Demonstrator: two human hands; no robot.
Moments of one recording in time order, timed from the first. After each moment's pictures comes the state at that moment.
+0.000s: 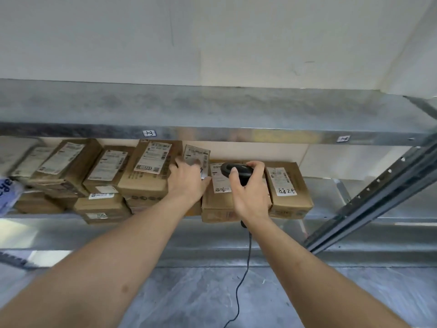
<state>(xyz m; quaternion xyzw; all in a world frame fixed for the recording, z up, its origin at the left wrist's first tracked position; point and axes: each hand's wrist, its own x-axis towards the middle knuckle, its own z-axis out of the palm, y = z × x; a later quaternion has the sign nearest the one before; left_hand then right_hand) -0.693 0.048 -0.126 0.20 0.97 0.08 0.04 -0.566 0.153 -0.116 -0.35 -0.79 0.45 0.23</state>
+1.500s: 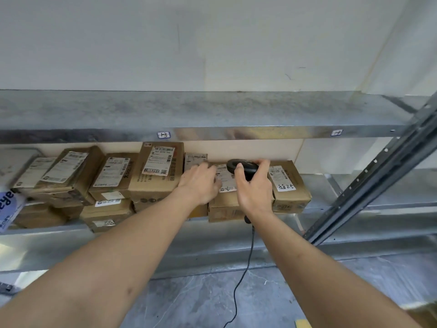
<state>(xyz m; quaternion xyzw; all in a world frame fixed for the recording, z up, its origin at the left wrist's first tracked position) -0.696 0.028 -0.116 0.41 0.91 0.06 0.04 -0.567 0.121 -0.106 -0.38 -0.76 0.44 0.28</state>
